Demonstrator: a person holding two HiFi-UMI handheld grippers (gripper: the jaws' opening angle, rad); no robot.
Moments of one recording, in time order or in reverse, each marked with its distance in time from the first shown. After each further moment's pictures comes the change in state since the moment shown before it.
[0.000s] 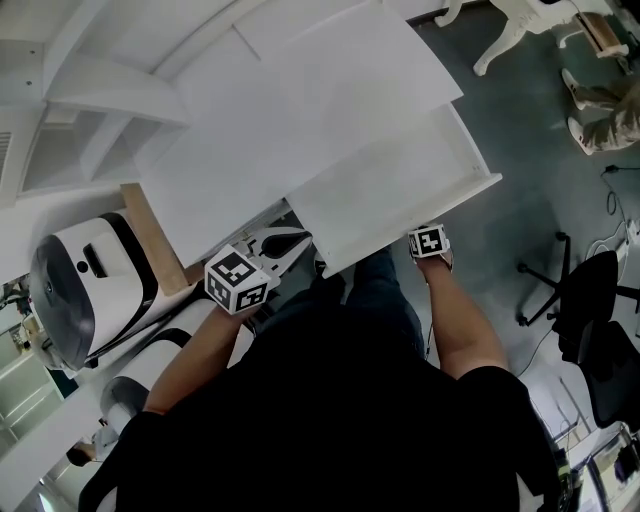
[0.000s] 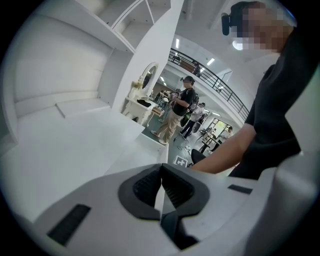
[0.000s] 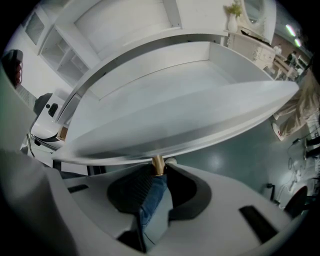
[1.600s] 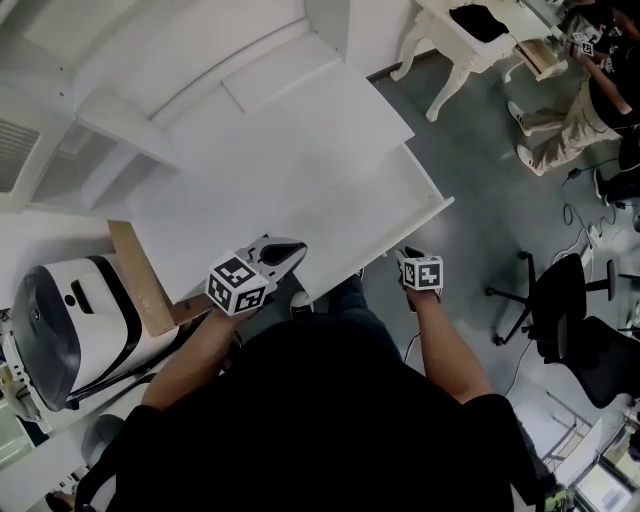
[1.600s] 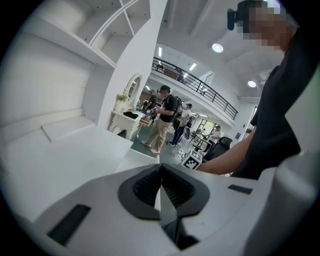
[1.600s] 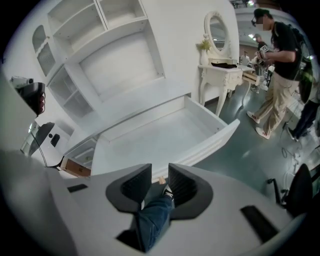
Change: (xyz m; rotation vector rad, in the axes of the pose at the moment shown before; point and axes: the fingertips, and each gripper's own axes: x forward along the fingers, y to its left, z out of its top) left arm -0.009 -0.030 0.048 0.145 -0.100 -0.097; right arm -0.152 0.000 0.035 0.153 -0.341 -0.066
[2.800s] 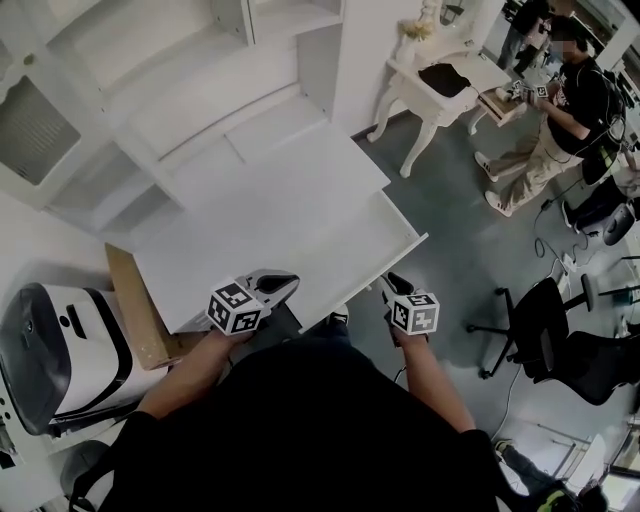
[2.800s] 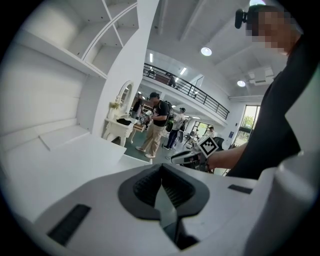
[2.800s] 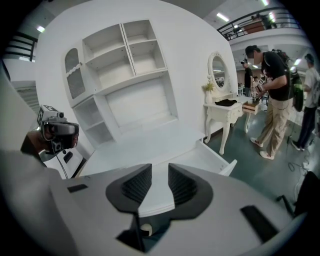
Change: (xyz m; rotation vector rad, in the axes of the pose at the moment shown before) left arm -0.043 -0.037 -0.001 0.063 -0.056 -0.061; right arm -0.144 0.096 0.066 -0.040 -0.352 0.053
